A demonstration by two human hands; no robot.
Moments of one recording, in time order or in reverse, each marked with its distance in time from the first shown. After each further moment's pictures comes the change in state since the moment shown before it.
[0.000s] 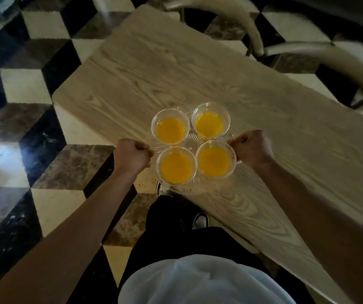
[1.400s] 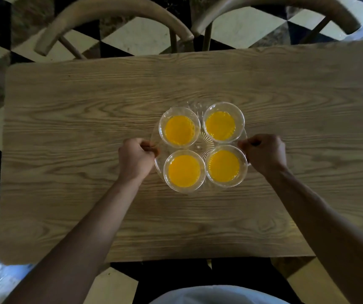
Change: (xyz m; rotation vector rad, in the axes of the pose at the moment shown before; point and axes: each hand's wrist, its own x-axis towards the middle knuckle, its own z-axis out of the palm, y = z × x) left_hand 0.193 0.135 0.121 0.414 -0.404 0.350; right_hand 0.079 0.024 0.024 0.292 0.335 0.510
